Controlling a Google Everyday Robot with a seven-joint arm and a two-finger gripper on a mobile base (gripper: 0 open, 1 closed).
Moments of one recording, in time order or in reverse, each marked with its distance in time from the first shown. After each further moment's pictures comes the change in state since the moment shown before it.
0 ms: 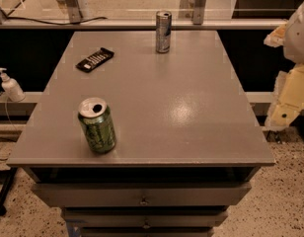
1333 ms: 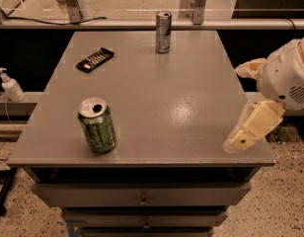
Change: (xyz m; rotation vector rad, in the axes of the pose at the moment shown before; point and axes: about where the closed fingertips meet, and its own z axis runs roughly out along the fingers) arm -0.046 0.041 0.049 -0.087 -0.355 0.100
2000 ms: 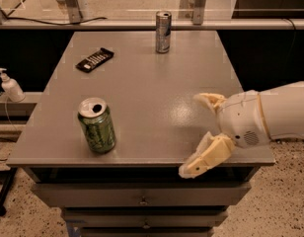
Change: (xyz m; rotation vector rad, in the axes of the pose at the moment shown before) arm -0.030 0.046 0.078 -0.115 -0.371 0.019
